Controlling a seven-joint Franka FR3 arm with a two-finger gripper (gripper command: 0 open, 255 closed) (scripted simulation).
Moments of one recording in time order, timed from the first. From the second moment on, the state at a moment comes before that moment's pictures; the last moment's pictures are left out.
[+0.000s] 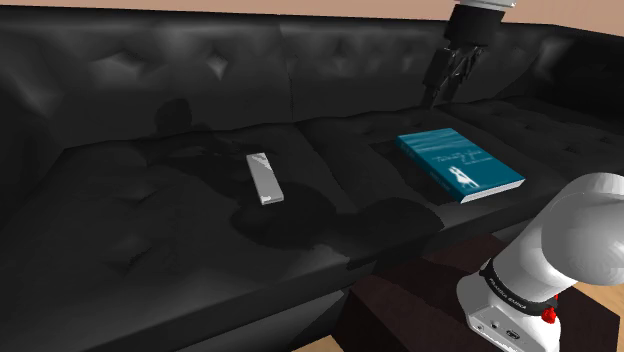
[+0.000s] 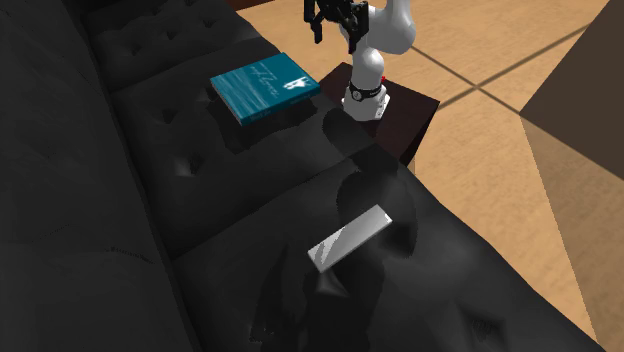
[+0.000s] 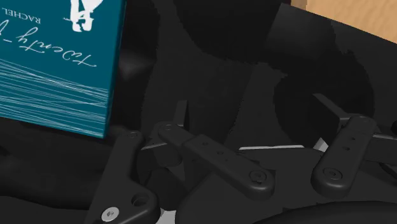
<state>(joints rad) -0.01 -0.76 0.06 -2.35 0.11 1.57 0.03</state>
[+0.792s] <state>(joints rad) 0.01 -0.46 0.22 -2.28 0.16 1.80 0.22</state>
